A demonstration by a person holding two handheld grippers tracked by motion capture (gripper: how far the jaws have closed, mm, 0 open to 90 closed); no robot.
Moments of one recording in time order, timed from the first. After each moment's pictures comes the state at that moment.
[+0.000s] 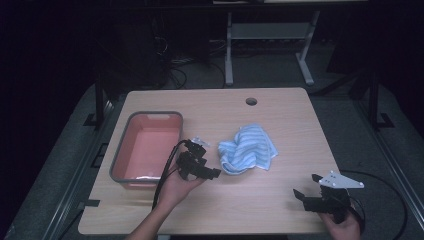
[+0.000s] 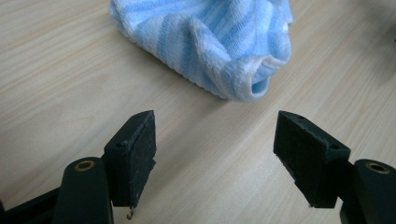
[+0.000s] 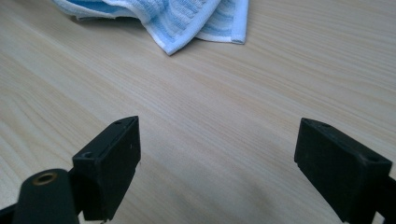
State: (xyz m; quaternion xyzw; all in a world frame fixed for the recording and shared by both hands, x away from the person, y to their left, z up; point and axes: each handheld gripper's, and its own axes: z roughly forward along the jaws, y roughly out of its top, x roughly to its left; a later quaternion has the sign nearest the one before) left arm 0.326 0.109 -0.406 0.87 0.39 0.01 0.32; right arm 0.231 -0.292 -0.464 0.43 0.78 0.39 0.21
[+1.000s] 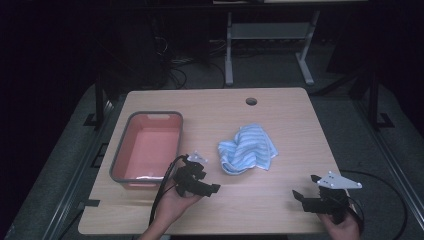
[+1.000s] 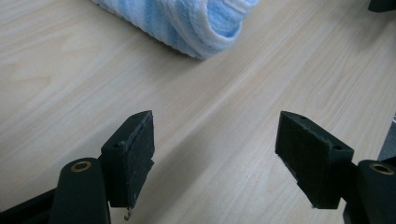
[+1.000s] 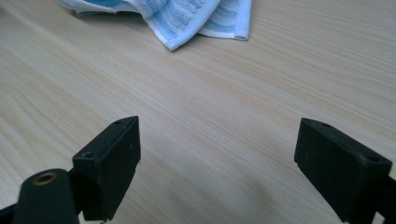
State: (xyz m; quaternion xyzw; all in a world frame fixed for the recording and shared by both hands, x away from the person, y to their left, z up) left arm 0.288 0.116 -0.424 0.86 0.37 0.01 0.34; right arm 0.230 -0.289 -0.466 0.43 0.79 0.39 0.21
